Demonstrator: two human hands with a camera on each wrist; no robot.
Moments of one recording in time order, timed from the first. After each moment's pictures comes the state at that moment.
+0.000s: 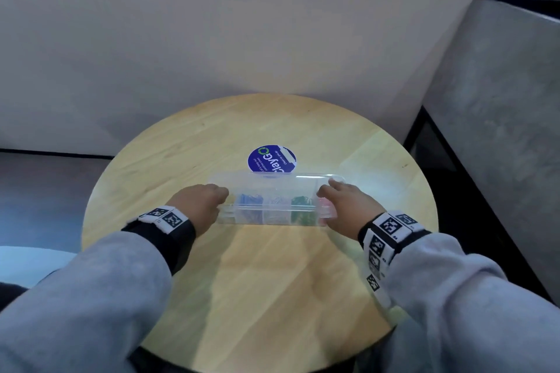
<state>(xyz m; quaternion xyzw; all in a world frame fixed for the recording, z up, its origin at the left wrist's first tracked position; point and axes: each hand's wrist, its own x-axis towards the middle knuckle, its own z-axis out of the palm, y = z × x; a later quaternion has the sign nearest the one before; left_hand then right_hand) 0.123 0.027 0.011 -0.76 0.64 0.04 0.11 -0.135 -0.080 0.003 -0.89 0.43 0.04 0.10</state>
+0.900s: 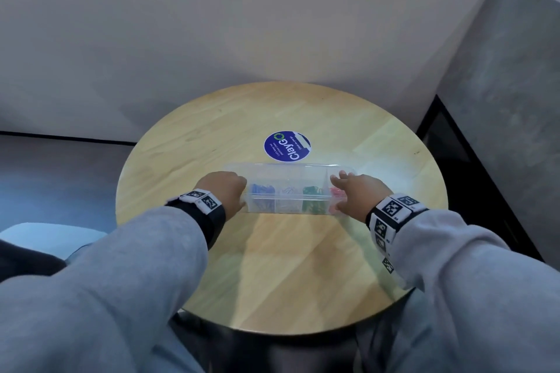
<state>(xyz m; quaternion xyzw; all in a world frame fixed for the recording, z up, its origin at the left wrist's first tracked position) 0.107 0.046 0.018 -0.77 0.62 0.03 0.14 -0.125 -0.062 0.015 -0.88 0.44 0.17 0.03</state>
